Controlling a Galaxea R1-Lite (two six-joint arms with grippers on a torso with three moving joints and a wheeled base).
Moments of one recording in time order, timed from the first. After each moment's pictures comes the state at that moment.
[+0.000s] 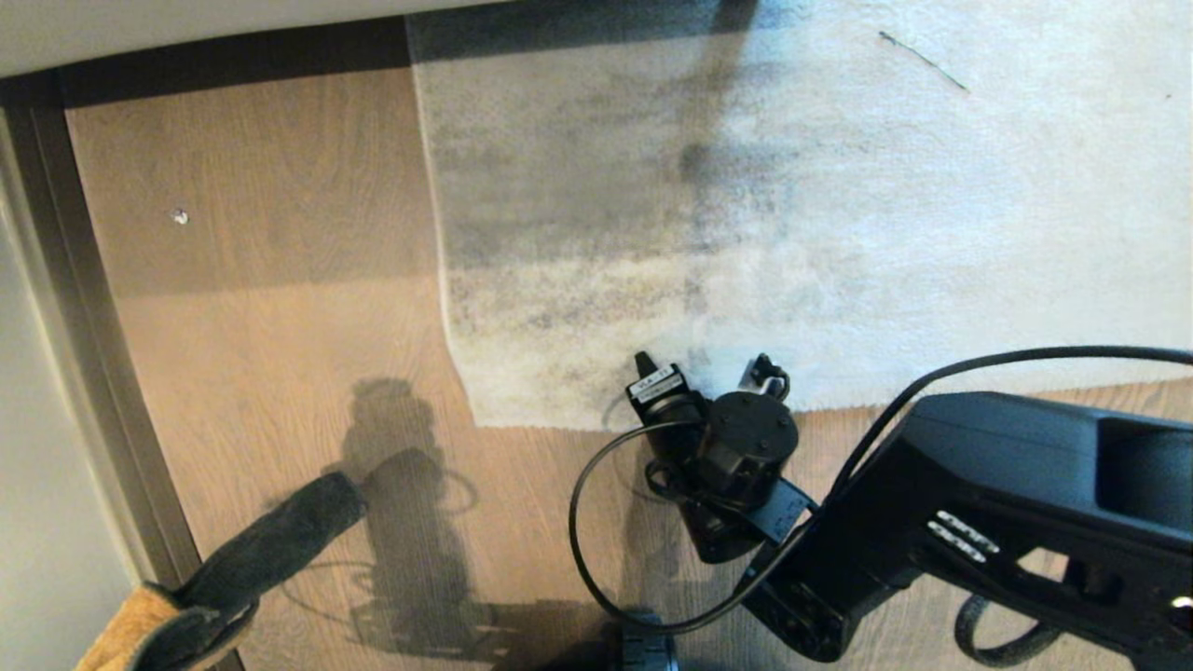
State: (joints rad) left arm 0.00 0.00 -0.06 0.15 -0.01 0.05; right arm 0.82 2.30 -0.98 -1.52 -0.51 1.05
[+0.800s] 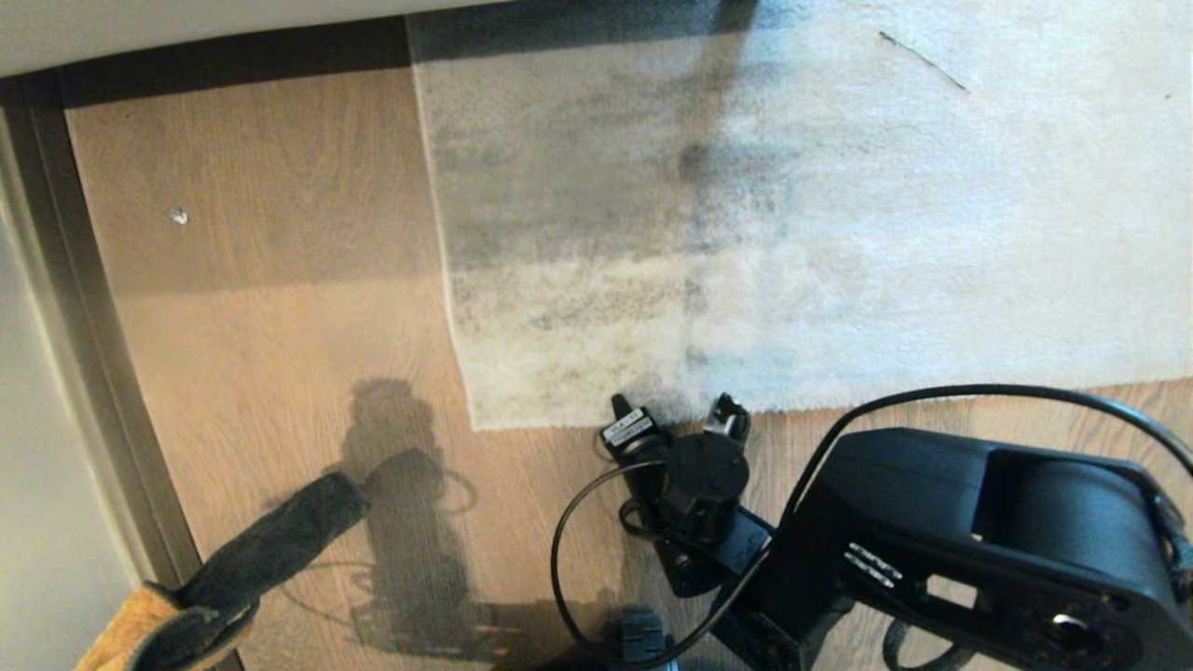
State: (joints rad) left arm 0.00 0.00 -0.06 0.15 -0.01 0.05; right arm 0.85 2.42 -1.01 -1.52 -0.50 1.06
